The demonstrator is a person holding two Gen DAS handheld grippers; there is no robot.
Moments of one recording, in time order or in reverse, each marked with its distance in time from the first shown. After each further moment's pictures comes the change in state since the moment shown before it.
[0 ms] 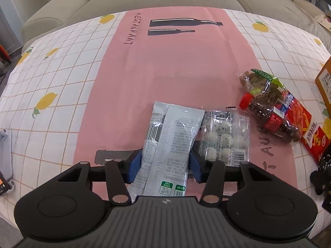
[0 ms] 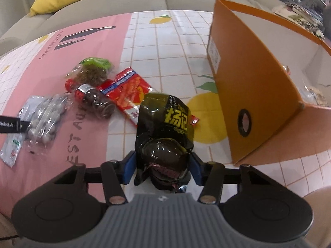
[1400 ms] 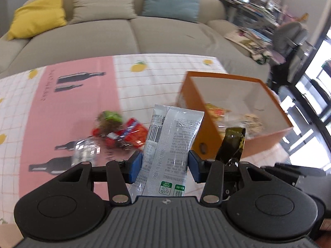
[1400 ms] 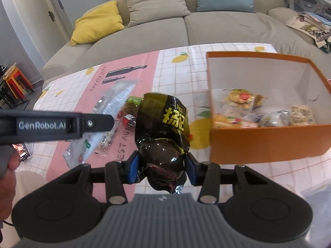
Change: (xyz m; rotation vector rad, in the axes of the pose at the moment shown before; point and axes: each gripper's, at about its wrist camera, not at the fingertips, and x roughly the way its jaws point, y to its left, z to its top) left arm -0.174 -0.134 -0.011 0.165 -0.162 -0.389; right arm -0.146 -0.078 0.003 0.014 -0.103 0.258
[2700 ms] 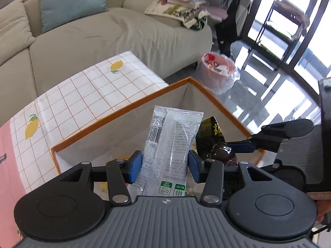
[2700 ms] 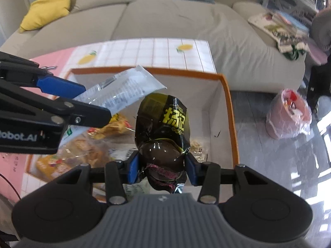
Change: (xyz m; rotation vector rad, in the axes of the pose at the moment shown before) left arm 0.166 -0.181 0.119 0.374 0.144 -0.175; right arm 0.022 -0.226 0.105 -0.064 0.150 -0.228
